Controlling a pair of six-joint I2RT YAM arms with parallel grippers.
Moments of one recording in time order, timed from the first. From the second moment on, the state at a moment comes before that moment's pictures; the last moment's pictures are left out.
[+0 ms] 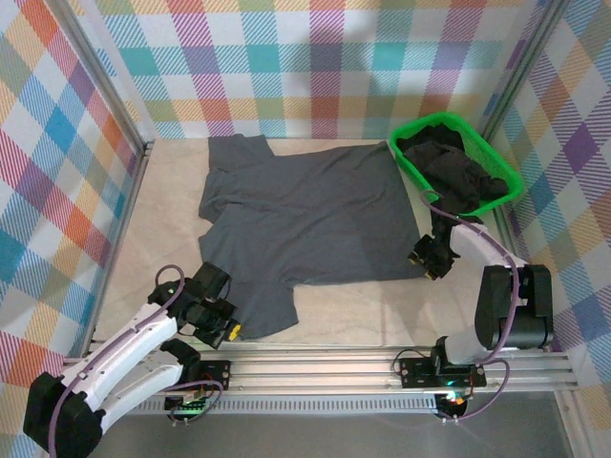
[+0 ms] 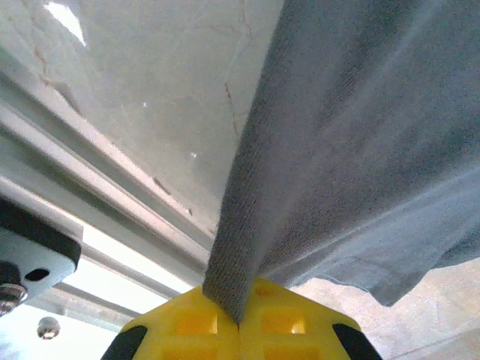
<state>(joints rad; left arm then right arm) -0.54 0.84 0.52 -1.05 0.27 -1.57 0.01 1.49 0.87 -0.81 -0.08 0.80</state>
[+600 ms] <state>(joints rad) -0.65 0.90 0.59 -1.08 0.26 -1.57 -0.07 1.53 0.80 -0.75 -0.10 0.75</state>
